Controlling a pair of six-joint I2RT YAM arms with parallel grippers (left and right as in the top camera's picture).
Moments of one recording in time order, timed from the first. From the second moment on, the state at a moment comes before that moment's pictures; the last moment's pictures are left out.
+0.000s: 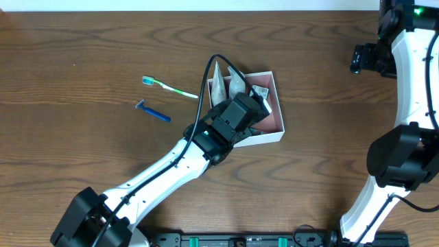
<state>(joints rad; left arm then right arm) -0.78 1.55 1.06 -0.36 -0.30 0.40 -0.14 2.07 2.10 -1.43 0.28 0.20</state>
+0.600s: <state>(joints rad) -0.78 1.18 1.07 -0.42 -0.39 0.07 -0.14 2.07 2.10 -1.43 0.28 0.20</state>
